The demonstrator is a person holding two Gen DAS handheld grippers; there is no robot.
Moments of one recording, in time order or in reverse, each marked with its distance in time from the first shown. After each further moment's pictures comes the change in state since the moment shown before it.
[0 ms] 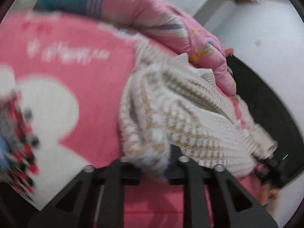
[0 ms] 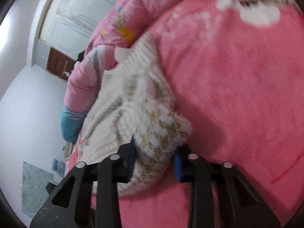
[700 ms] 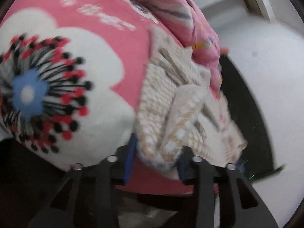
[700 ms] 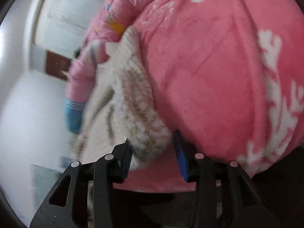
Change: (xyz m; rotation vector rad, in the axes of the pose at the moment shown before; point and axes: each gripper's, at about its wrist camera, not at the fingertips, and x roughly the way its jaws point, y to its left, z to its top) left arm -0.031 0.088 -0.013 -0.302 0.206 -0.245; right arm -0.068 -0.068 -0.052 0.199 0.120 0.056
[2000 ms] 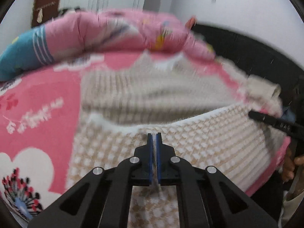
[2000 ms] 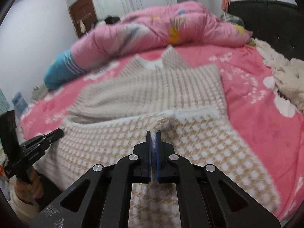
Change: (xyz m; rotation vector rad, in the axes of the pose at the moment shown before) left arm 0.120 -0.131 0.011 0.713 -0.067 0.316; right arm 0.146 0.159 -0.012 -0.704 -0.035 -0.365
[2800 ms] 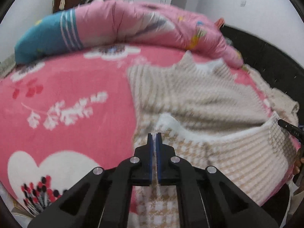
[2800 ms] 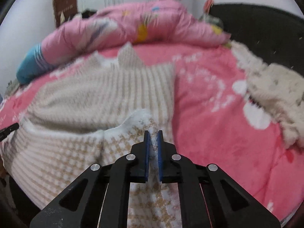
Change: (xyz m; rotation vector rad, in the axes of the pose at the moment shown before) left arm -0.021 0.075 0.023 -0.122 -0.036 0.115; right arm -0.029 -0.059 0.028 -0.018 -0.140 -0.195
